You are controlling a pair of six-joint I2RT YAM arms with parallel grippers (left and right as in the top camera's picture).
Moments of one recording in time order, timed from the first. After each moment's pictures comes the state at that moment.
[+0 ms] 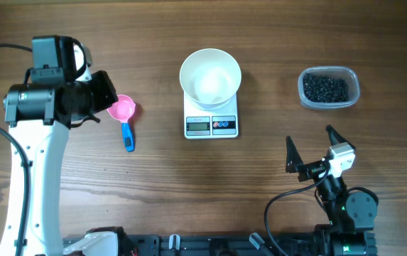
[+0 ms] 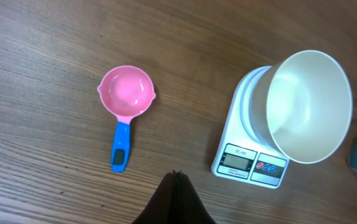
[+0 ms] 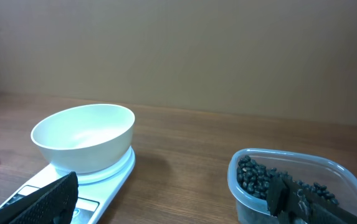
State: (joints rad) left arm 0.04 1.39 1.44 -1.13 0.15 -0.36; right arm 0.01 0.01 0.01 0.02 -0.26 0.01
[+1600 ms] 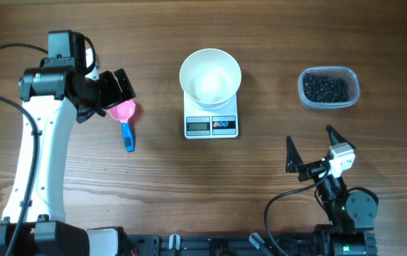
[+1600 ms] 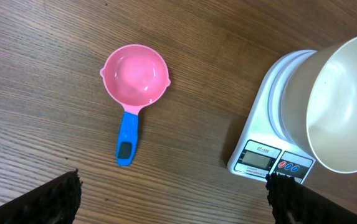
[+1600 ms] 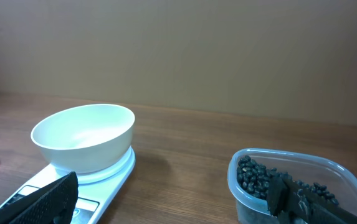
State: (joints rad) left arm 0.04 1.52 1.43 -1.14 0.14 -0.37; right arm 0.01 0.01 0.01 0.02 -0.26 0.01
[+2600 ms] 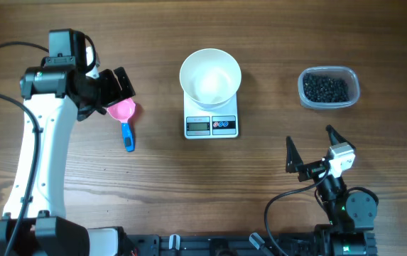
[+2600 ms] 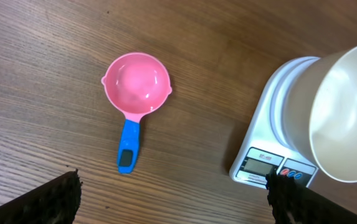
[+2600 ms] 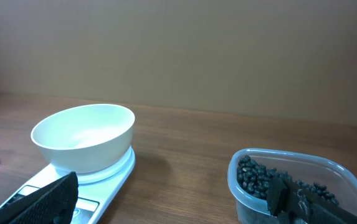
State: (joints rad) left arm 0.04 1.53 1.42 -1.11 0.12 -0.37; right arm 0.01 0.01 0.01 0.02 -0.26 0.01
